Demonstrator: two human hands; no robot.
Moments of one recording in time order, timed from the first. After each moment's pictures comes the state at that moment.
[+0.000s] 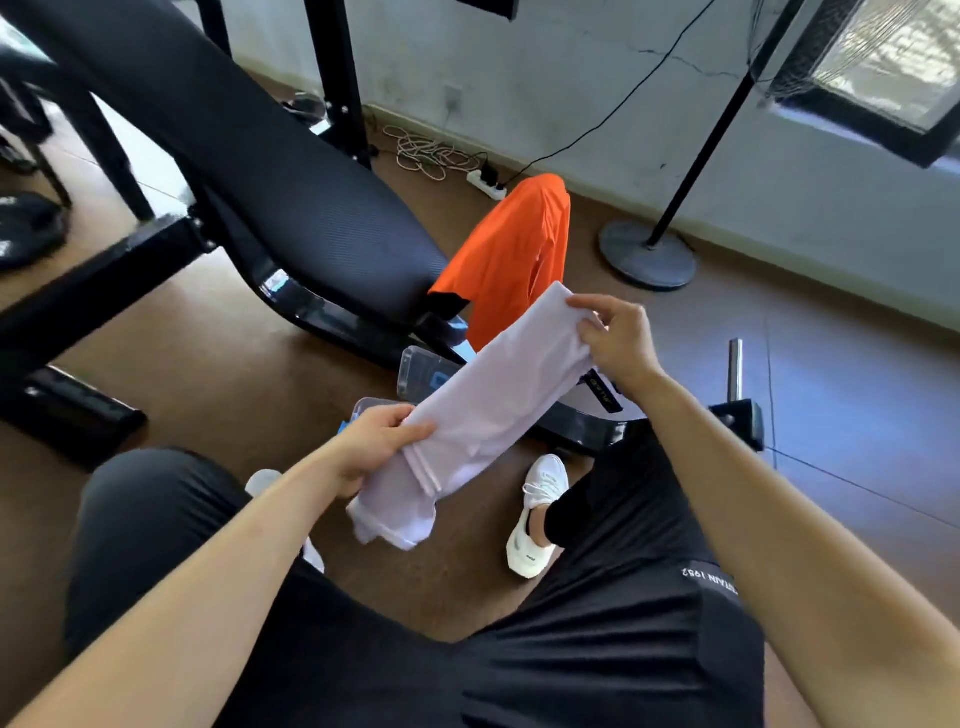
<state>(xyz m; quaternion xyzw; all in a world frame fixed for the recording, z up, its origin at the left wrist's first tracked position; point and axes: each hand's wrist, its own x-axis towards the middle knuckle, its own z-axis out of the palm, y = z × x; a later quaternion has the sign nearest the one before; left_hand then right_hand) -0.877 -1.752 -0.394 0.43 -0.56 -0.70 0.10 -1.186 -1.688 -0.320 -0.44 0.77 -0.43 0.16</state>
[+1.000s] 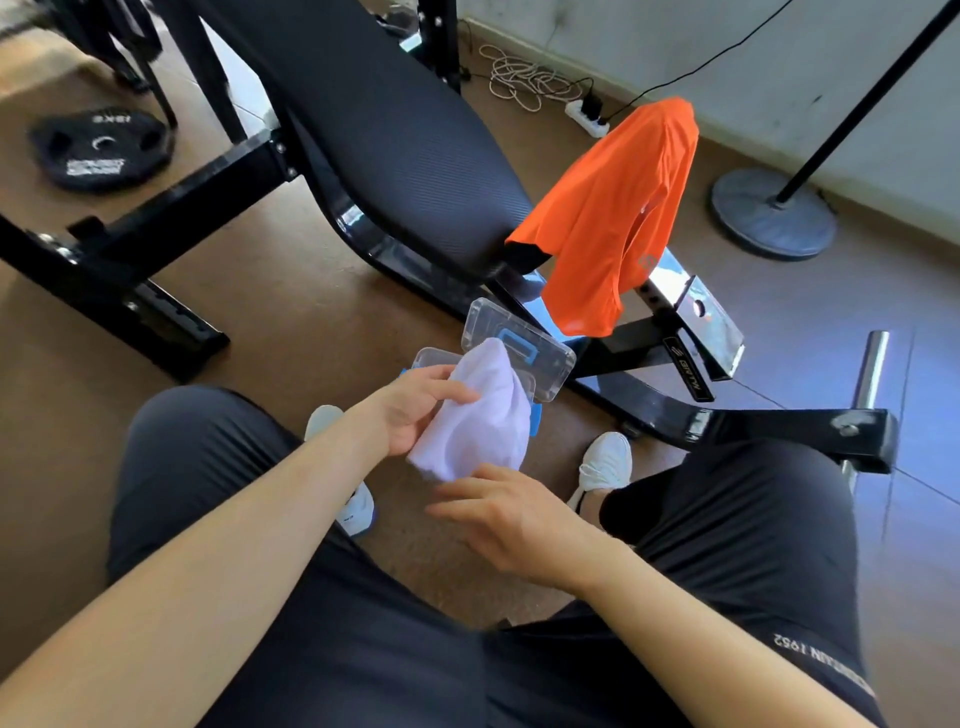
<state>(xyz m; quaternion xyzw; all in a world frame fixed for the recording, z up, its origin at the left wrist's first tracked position) -0.876 -1.774 -0.427 0.49 -0.39 -0.78 0.10 -1.018 -1.618 -0.420 -0.86 0.44 -0.15 0.20</state>
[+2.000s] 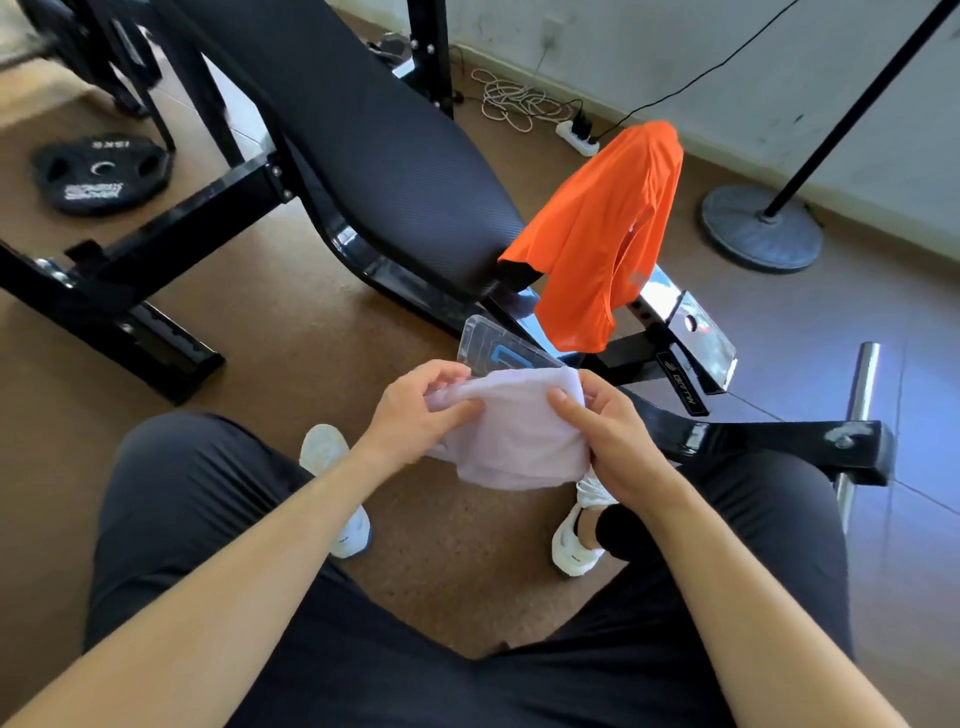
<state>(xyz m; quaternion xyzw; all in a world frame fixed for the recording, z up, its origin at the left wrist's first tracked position) -0.878 -1.758 -0.410 0.48 -0.72 -0.45 0.23 -1.098 -1.660 -0.384 -0.38 0.58 -0.49 0.53</state>
